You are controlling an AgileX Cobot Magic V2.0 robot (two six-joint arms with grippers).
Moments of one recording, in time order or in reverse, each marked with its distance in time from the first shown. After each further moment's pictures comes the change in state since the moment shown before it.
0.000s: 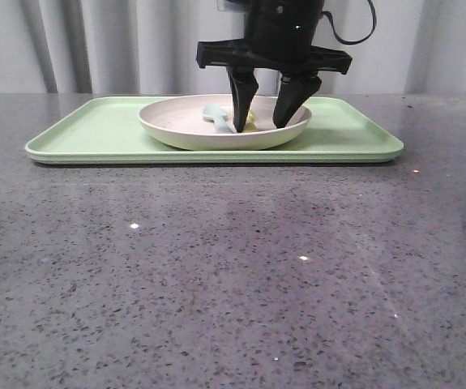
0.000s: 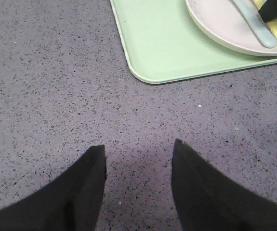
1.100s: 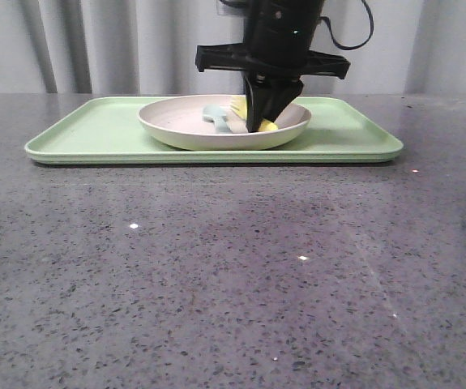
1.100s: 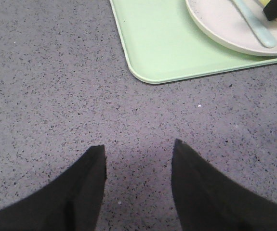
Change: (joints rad) left arm 0.000 0.000 0.000 0.000 0.000 0.000; right arm 0.000 0.016 -0.006 0.016 -0.004 0.000
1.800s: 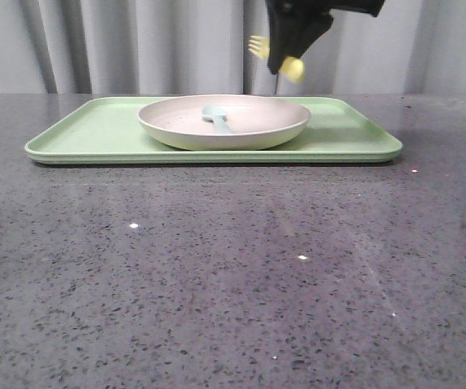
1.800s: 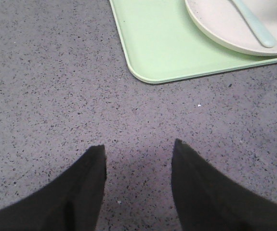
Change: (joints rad) left arm 0.000 0.000 0.000 0.000 0.000 0.000; right arm -0.065 -0.153 0.000 0.006 0.061 0.000
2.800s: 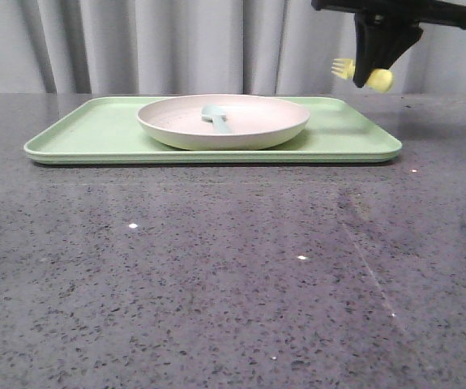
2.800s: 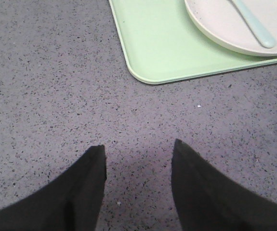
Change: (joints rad) left arm 0.000 0.000 0.000 0.000 0.000 0.000; right arm -0.192 0.049 0.000 0.058 0.101 -0.063
